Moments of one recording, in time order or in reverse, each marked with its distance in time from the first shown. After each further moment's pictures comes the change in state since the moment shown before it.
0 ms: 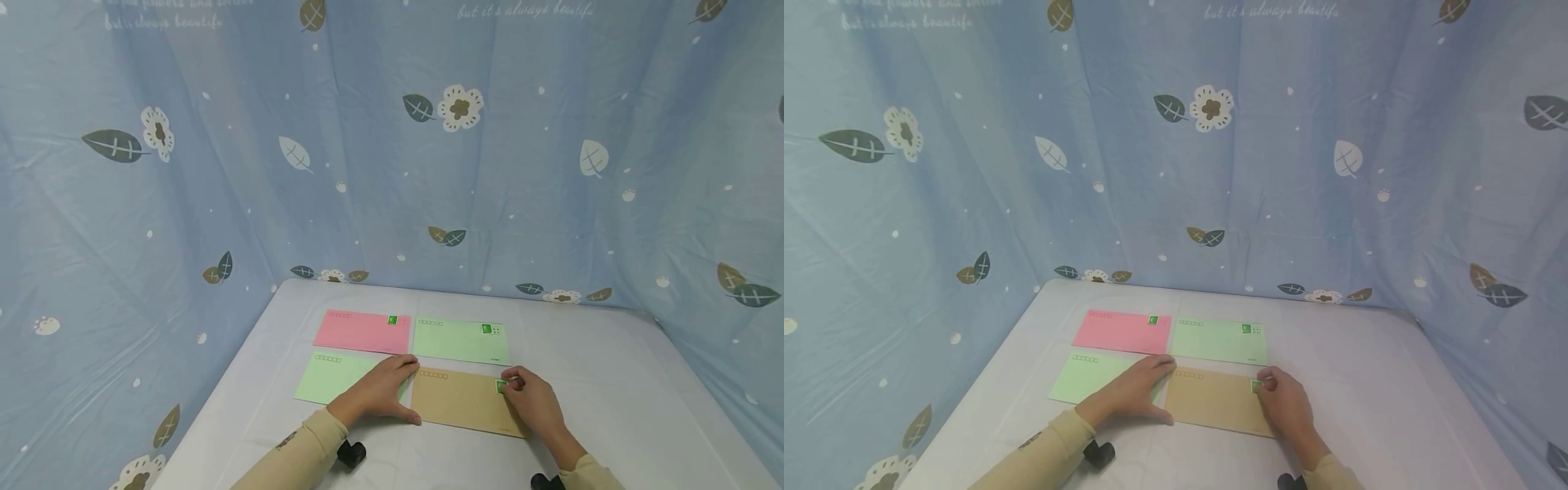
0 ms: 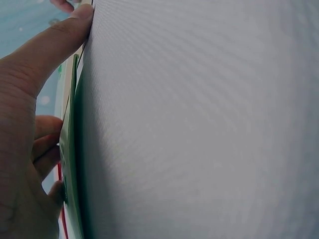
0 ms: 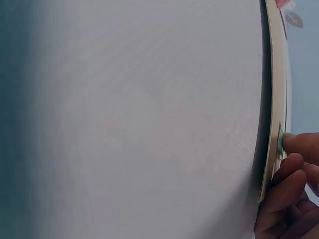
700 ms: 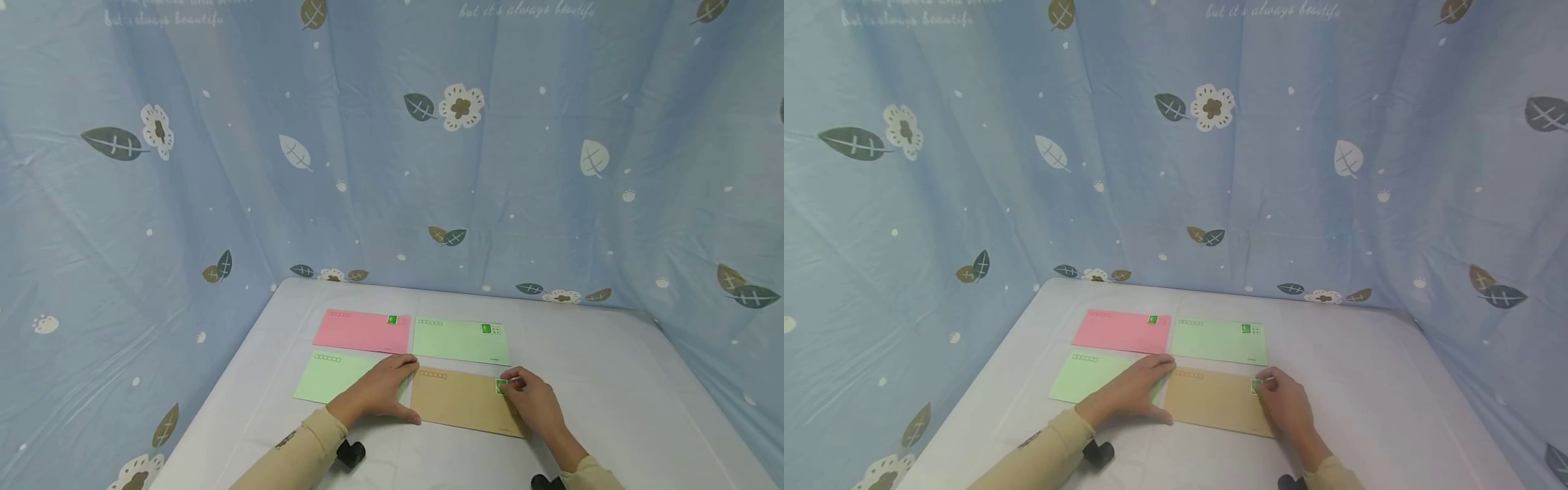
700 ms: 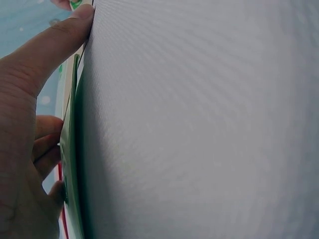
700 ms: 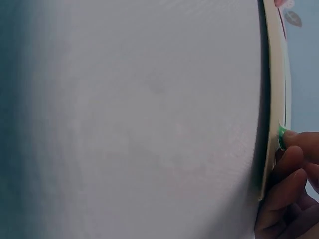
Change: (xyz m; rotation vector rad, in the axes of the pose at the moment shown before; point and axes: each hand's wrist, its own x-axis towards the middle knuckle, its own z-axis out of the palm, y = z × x) left_hand -0.001 0.000 0.001 -0.017 0.002 -0.010; right_hand 0.002 0.005 0.002 0.047 -0.024 0.013
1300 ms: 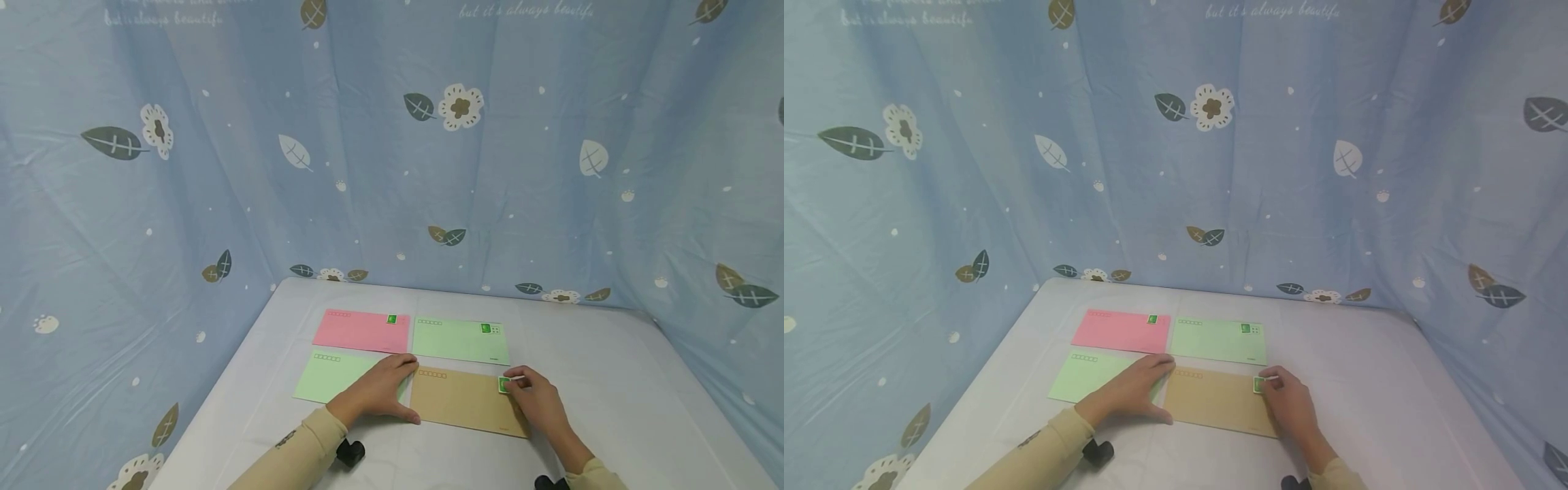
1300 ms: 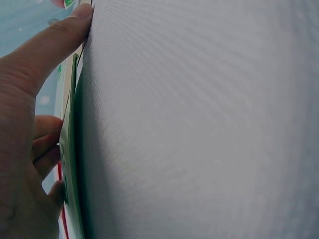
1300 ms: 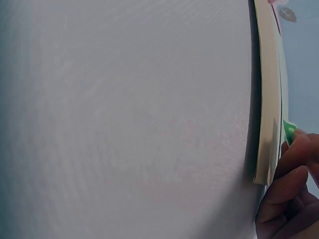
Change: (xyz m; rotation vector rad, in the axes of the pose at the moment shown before) left_hand 0.000 0.001 -0.001 0.014 -0.003 0.003; right_hand -0.002 0.005 -0.005 0.064 0.000 0.020
